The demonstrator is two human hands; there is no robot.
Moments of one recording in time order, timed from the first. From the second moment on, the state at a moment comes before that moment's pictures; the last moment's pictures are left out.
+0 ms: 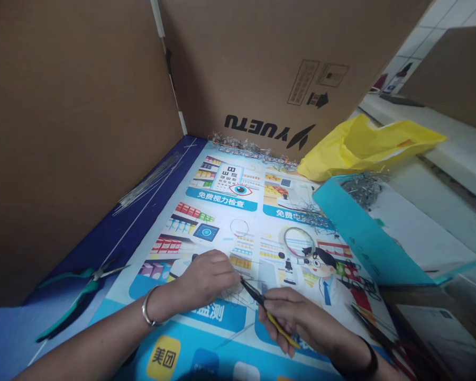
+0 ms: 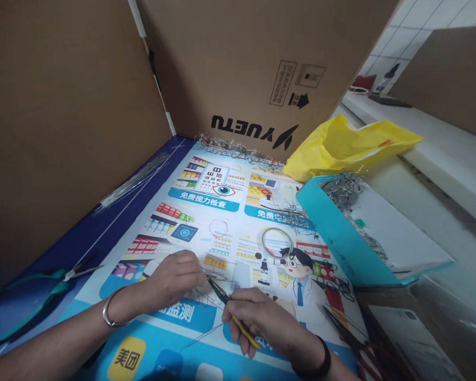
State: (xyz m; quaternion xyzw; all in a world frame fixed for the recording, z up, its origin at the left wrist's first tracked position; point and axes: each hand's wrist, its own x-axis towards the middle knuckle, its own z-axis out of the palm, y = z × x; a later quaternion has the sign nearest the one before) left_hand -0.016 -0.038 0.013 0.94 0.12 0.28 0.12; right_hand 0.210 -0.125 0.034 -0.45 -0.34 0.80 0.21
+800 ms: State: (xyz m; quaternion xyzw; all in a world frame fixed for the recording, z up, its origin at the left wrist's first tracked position) left_hand -0.017 -0.042 0.016 0.93 0.10 0.34 0.11; right_hand 0.213 -0.126 0.030 -0.44 -0.32 0.81 0.20
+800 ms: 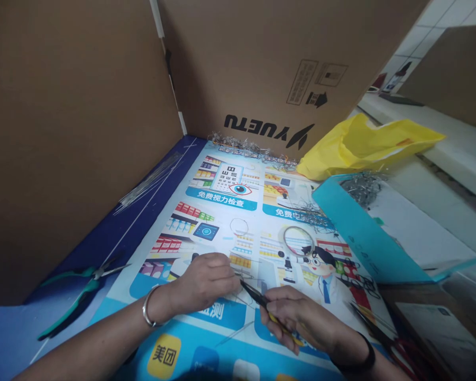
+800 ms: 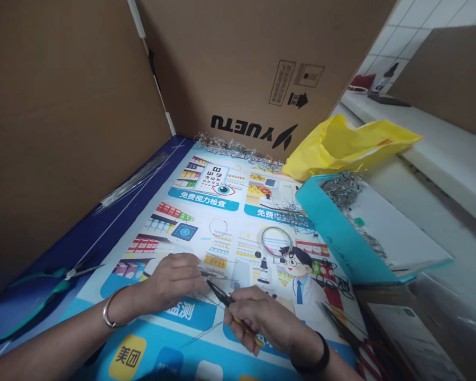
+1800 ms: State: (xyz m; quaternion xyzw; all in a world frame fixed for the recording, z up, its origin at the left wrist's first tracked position) left_hand -0.018 -0.043 0.022 0.96 0.06 0.28 0.07; right_hand 0.223 -0.125 0.022 -0.47 -0.46 0.73 0.20
